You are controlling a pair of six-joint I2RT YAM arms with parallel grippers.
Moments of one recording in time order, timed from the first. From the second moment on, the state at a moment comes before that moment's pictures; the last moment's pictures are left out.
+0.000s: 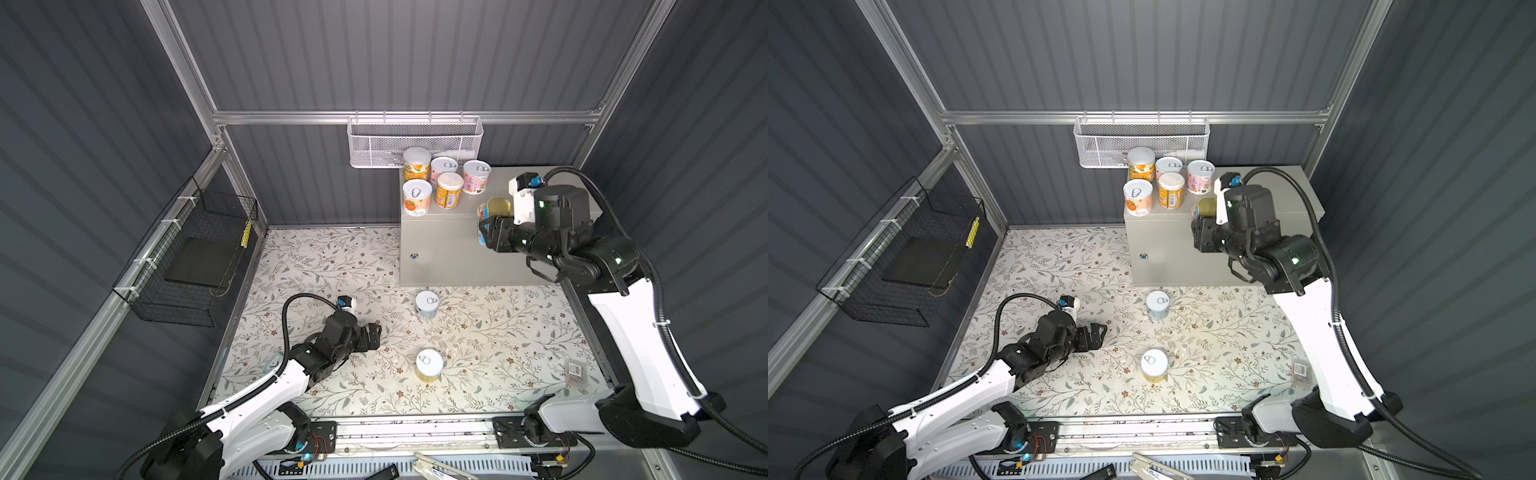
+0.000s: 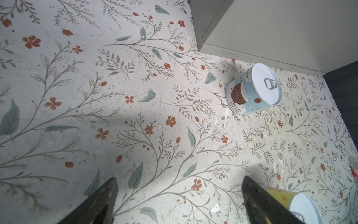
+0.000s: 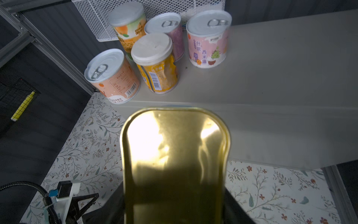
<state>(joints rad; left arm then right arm) -0.69 1.00 0.46 -0.16 -0.08 -0.61 0.48 1.41 2.00 -1.08 0.15 0.31</state>
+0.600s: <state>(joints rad) -0.69 0.97 0.46 -0.20 -0.08 -0.61 0.39 1.77 2.39 -1.15 0.11 0.23</state>
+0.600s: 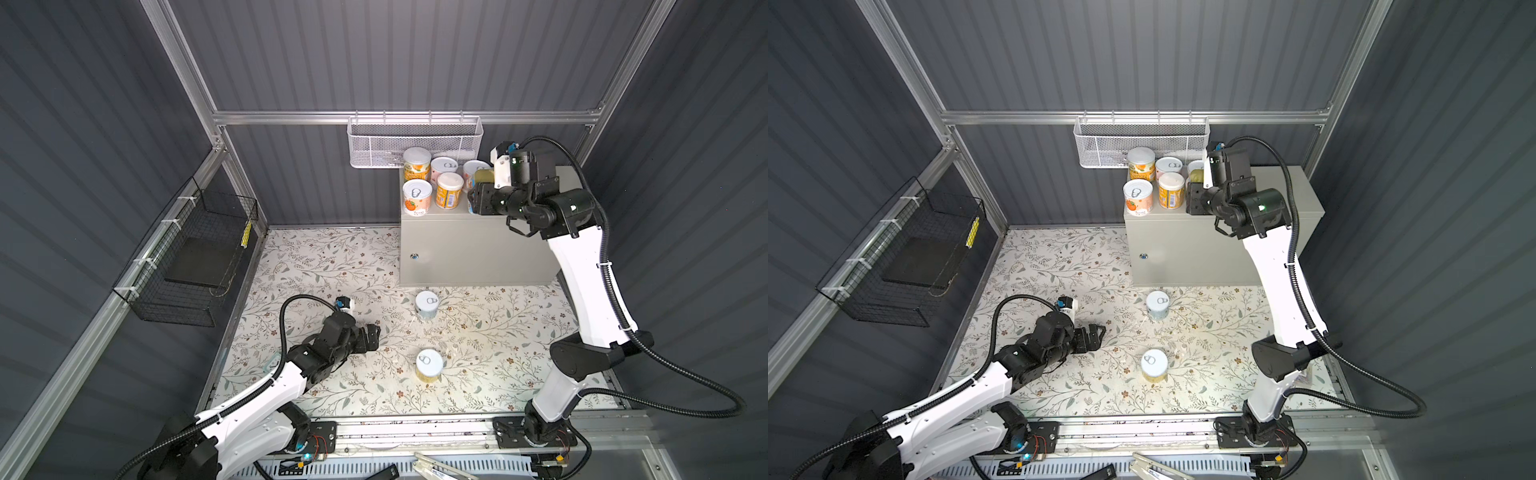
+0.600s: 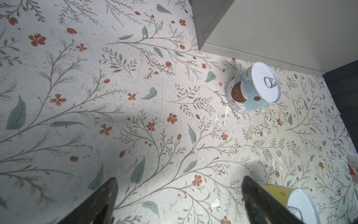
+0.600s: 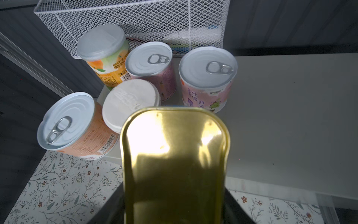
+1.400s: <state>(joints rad) -0.69 0.95 0.46 -0.24 -0.08 -0.61 0.34 1.84 2.40 -1.12 0.11 0.12</state>
